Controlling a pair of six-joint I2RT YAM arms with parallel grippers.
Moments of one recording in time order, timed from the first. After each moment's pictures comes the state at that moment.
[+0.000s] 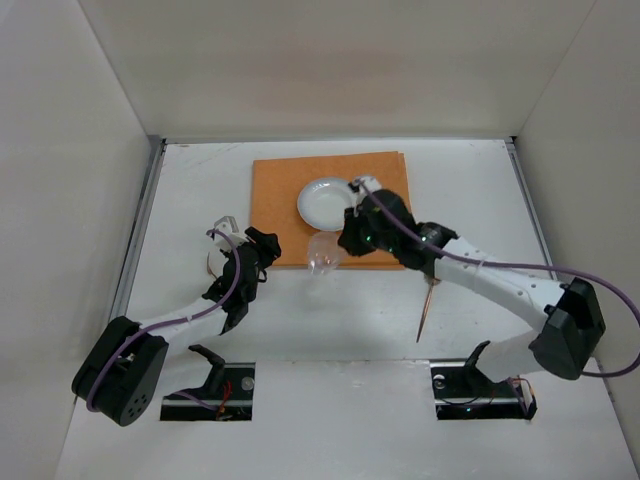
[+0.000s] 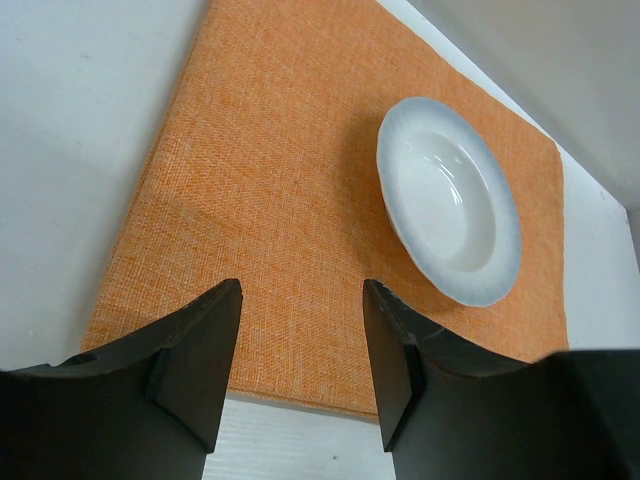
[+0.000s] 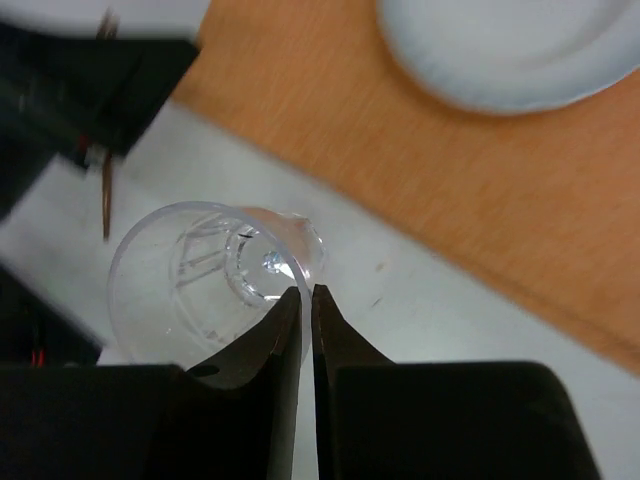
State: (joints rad) left arm -0.53 1.15 0.28 0.58 -0.49 -0.79; right arm 0.88 1.40 1.12 -0.36 0.07 0.43
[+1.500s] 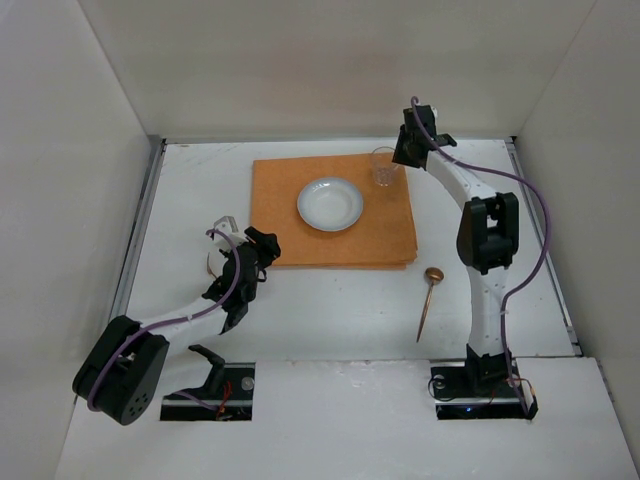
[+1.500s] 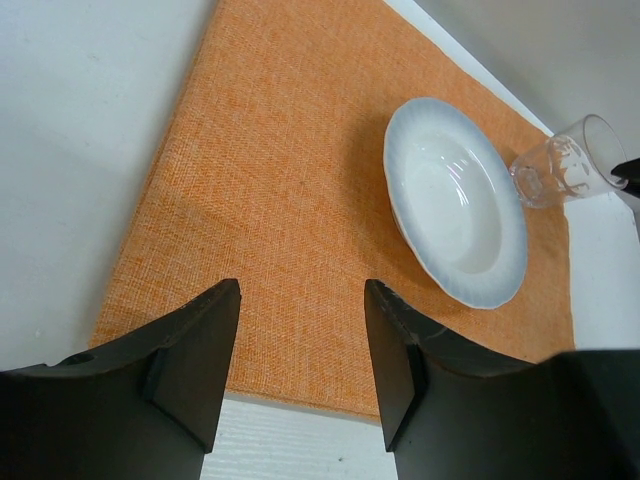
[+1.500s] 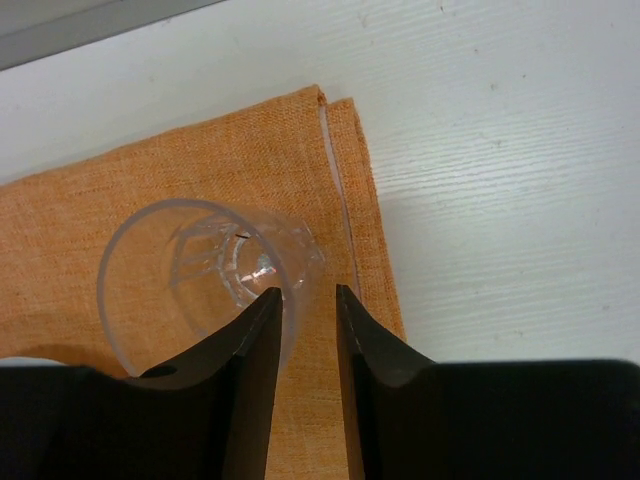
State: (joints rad) left arm -0.52 1.16 0.28 0.58 -0.48 -0.78; right arm 0.23 2.25 2.02 -0.51 0.21 0.40
